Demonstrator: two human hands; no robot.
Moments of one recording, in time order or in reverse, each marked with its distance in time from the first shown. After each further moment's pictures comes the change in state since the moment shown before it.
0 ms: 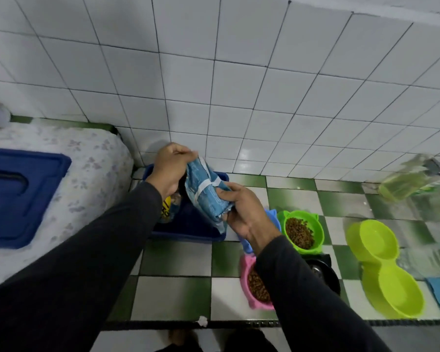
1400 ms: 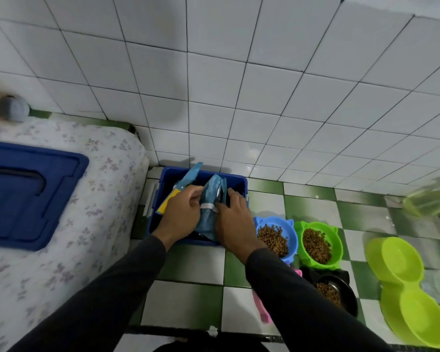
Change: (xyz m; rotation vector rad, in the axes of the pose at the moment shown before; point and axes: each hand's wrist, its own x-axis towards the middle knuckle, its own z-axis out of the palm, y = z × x) left_hand -0.041 -0.072 -0.047 0.665 -0.138 0.258; right_hand 0.047 0.060 0.008 -1.893 0.108 -0.602
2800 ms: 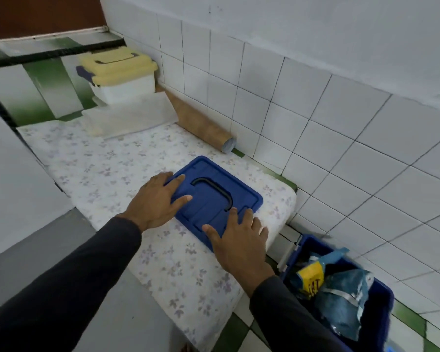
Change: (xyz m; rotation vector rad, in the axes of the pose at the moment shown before) left_hand -0.137 -0.140 -0.349 0.637 0.389 -0.308; right_hand 0.027 -0.322 -0.029 -0.027 -0.147 -0.277
